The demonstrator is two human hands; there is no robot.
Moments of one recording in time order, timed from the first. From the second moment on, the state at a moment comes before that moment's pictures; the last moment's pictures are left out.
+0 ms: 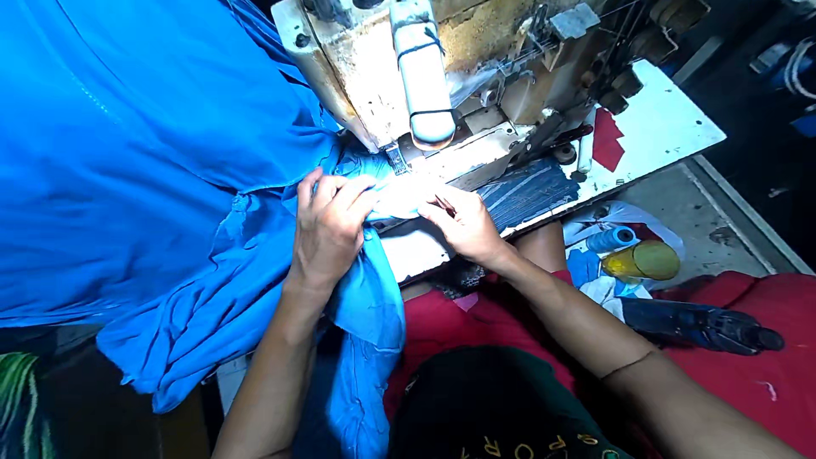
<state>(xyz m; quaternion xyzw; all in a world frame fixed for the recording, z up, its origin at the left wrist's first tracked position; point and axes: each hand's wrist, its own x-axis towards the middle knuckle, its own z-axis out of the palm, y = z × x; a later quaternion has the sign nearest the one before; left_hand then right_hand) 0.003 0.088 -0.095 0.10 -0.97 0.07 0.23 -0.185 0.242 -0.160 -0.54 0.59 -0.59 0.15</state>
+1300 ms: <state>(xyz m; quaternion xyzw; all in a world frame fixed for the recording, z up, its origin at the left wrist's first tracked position) 0.025 0.134 -0.118 0.13 -0.97 0.07 0.20 -0.184 0.306 -0.169 -0.60 0.52 -0.57 0.22</state>
